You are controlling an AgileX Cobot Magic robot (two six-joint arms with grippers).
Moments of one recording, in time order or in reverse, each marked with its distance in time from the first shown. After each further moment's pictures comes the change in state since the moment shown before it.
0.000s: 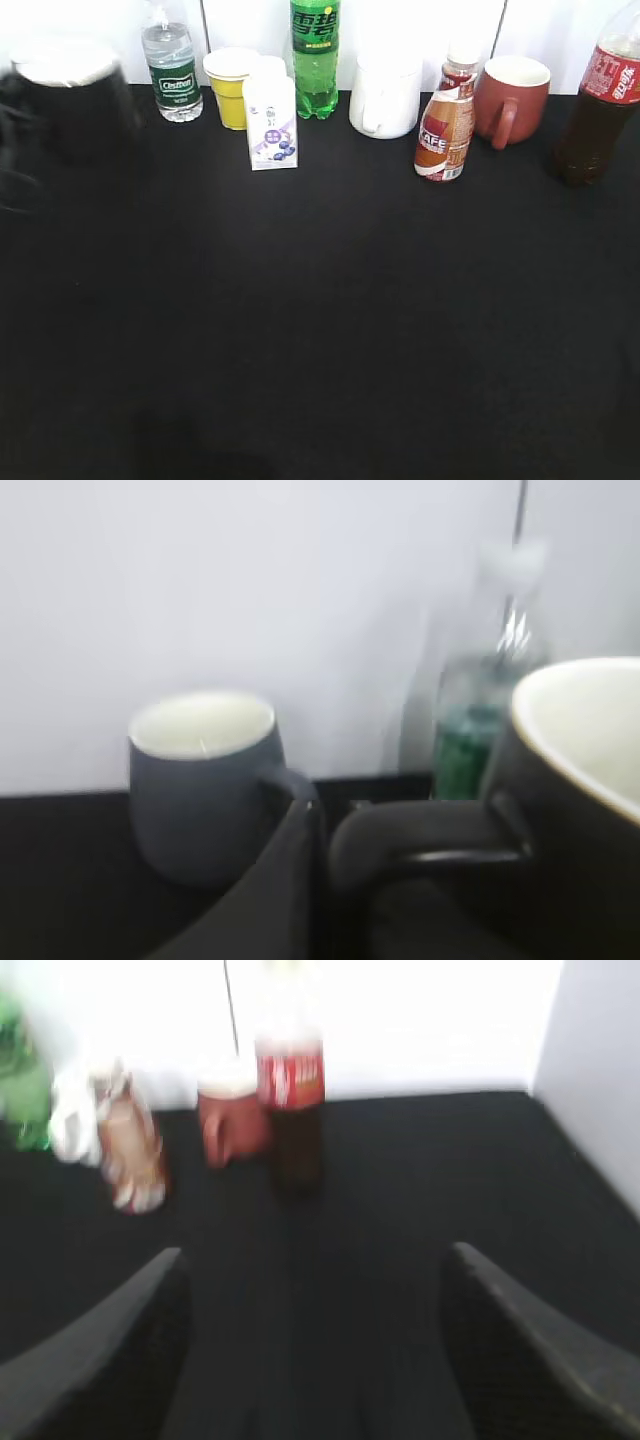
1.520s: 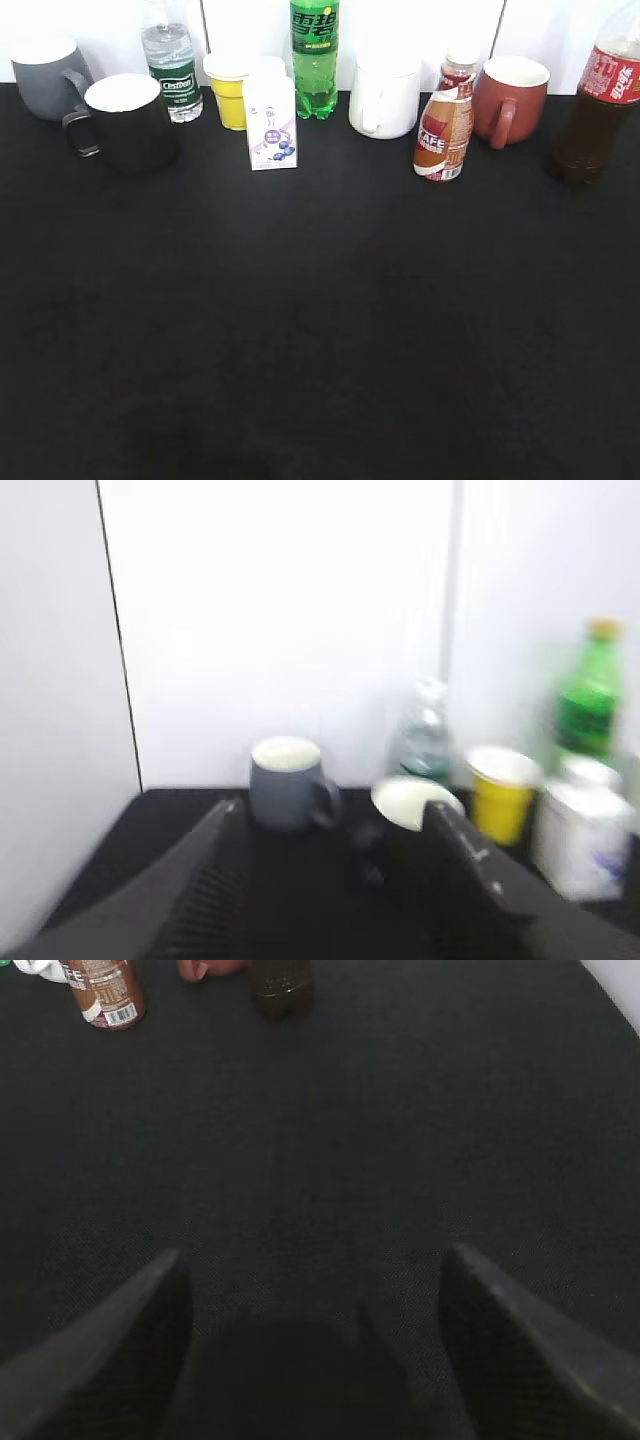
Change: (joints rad) left arm 0.005 -1.478 0.254 -0.183 1.173 0.116; right arm 0.000 -0.147 -0.030 -0.010 0.453 0.000
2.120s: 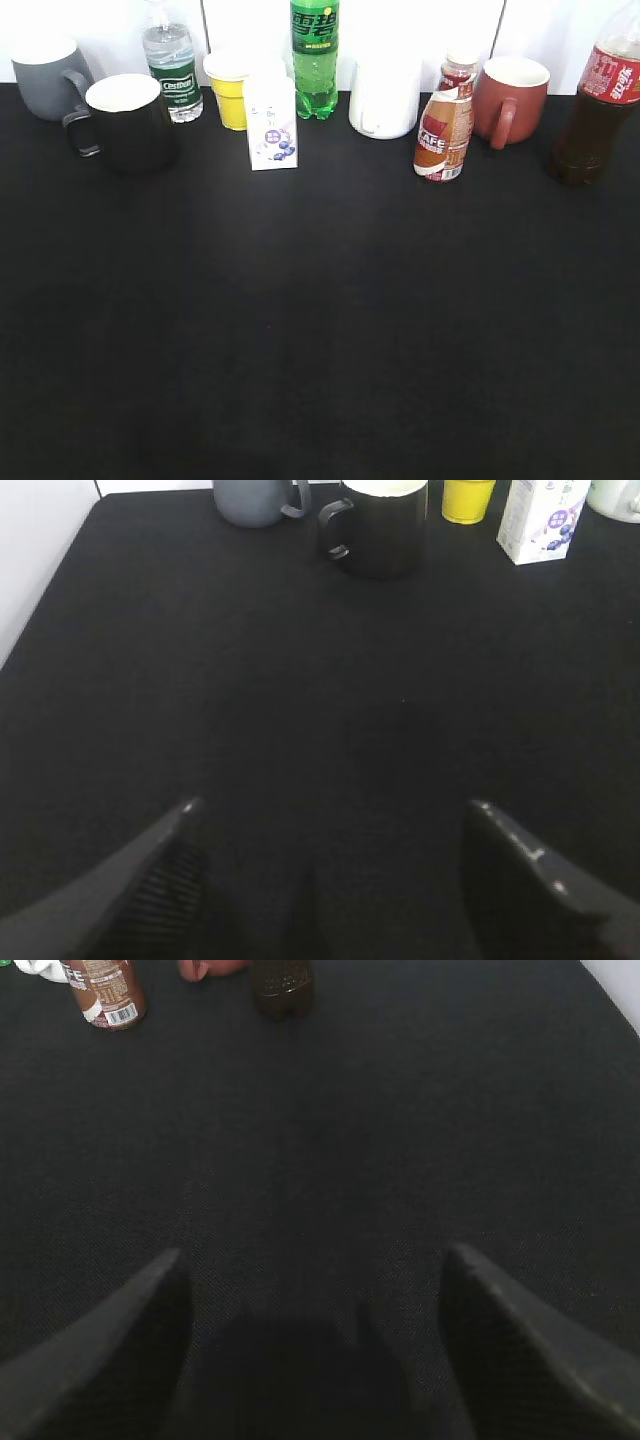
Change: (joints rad) left arm 0.000 -0.304 -0.129 0.018 0.926 0.000; right arm 0.000 0.000 0.000 0.000 0.000 0.000
